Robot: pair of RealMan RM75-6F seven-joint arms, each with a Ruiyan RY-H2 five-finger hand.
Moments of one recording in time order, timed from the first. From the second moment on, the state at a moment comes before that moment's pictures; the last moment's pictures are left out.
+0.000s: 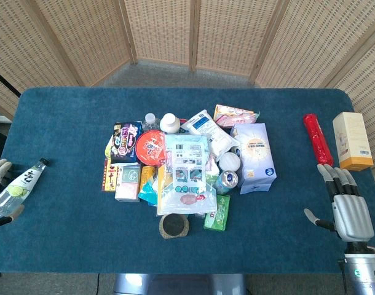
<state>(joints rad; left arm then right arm) -0.08 -1.02 -0.06 -1.66 1.52 1.53 -0.09 0.11 -1.06 0.11 -1.86 -1.45 1.47 -0.11</state>
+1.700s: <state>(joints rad) -0.66 -1.44 -0.23 -1.33 1.28 0.89 -0.06 0.06 -1.03 0.11 -1.87 -1.39 1.50 -0.06</state>
